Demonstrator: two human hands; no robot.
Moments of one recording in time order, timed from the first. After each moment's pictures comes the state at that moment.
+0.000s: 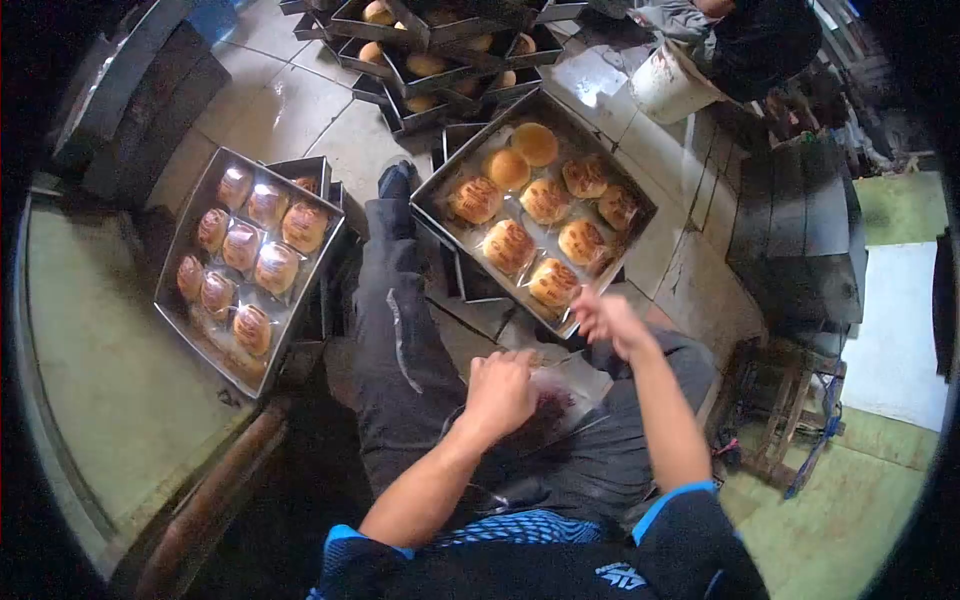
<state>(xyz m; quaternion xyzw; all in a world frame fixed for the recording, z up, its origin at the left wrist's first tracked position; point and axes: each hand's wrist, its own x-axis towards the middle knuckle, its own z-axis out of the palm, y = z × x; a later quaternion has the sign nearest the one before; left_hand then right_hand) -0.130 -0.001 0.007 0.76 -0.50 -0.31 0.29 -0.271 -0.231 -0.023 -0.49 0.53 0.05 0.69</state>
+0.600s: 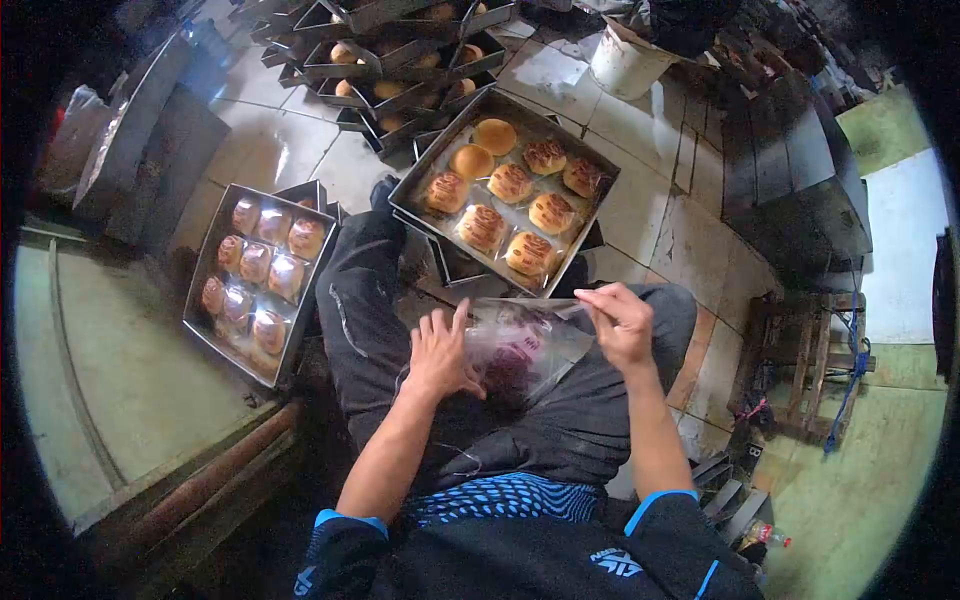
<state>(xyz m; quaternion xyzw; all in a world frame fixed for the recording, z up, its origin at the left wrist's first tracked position) -0.127 0.046 0.015 0.80 -0.56 -0.17 0.15 -0.346 -0.136 0.072 -0.83 0.30 -0.31 0.35</state>
